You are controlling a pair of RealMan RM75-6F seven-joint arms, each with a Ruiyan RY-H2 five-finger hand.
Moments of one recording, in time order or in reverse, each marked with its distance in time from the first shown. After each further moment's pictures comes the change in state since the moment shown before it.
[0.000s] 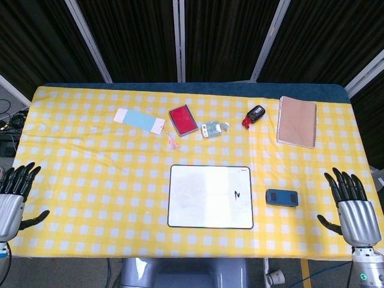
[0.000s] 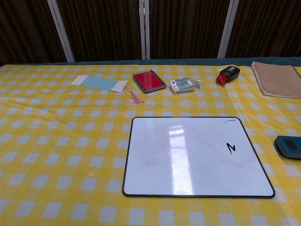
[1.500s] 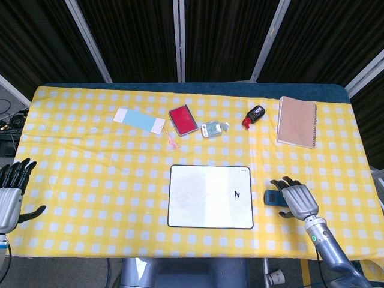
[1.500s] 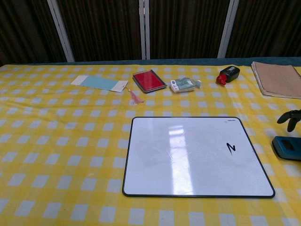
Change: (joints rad) left arm -0.028 -0.001 -0.038 -0.018 -0.125 -0.069 0.067; right arm 0.295 -0.203 -0.005 0.225 0.144 -0.529 -0.015
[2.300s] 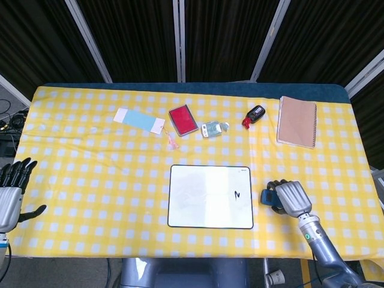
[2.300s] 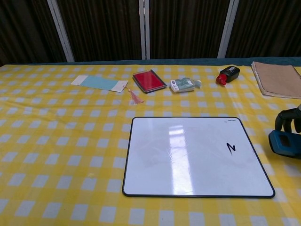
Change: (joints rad) left arm -0.008 0.004 -0.002 0.003 -0.002 -0.011 -0.014; right arm 0.021 -0.080 -0.013 0.075 -0.057 0.089 0.017
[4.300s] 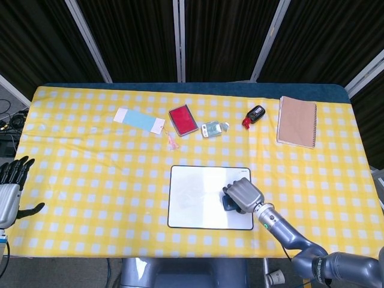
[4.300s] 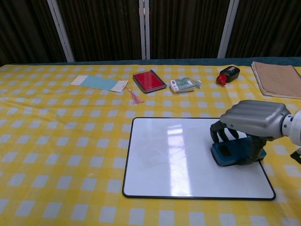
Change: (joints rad) left arm -0.020 0.006 -0.012 0.012 -0.060 -0.040 -0.025; right arm 0.319 -0.041 -0.013 -0.139 0.211 -0.292 -0.374
